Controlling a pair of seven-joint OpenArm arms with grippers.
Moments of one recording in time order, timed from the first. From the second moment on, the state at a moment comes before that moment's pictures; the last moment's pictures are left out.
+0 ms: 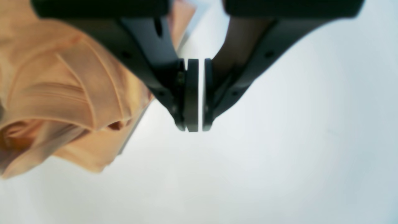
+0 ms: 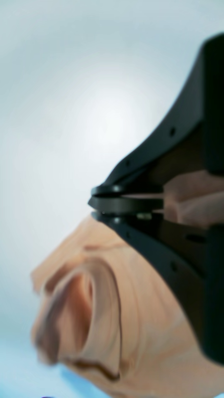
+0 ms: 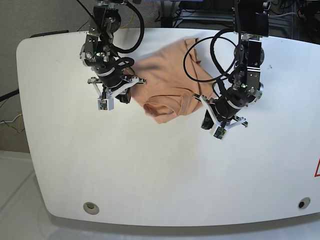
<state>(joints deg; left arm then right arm) -0.7 -7.9 2.7 93.5 -8.0 -25.2 40.1 -12.1 -9.2 11.8 101.1 9.7 15.1 -43.5</state>
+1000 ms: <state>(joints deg) 11.8 -8.7 -1.4 103.3 -8.0 -25.1 45.6 -10.4 -6.8 5.3 98.2 9.1 15.1 -43.9</state>
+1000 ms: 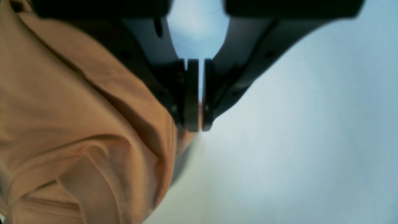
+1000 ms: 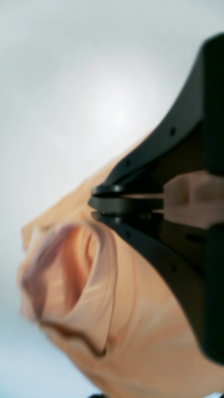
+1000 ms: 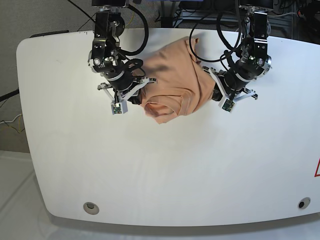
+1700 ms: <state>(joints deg) 11.7 -8.7 -1.4 103.3 -8.0 -25.1 45.4 -8.9 -7.1 0.2 92.8 9.1 15.0 -41.5</state>
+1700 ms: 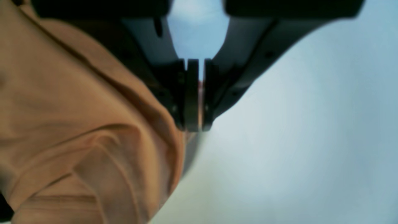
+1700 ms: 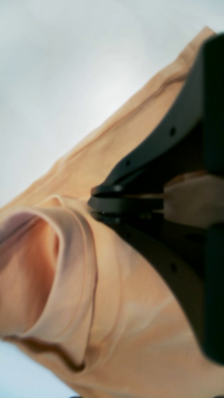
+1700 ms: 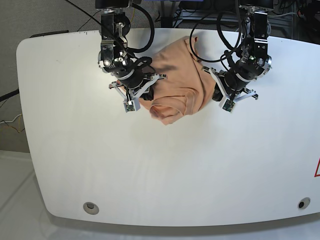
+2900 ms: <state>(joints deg) 11.7 -8.7 -1.5 103.2 -8.0 -25.2 45.4 2.4 -8.7 -10.1 84.7 9.5 14.8 -40.6</state>
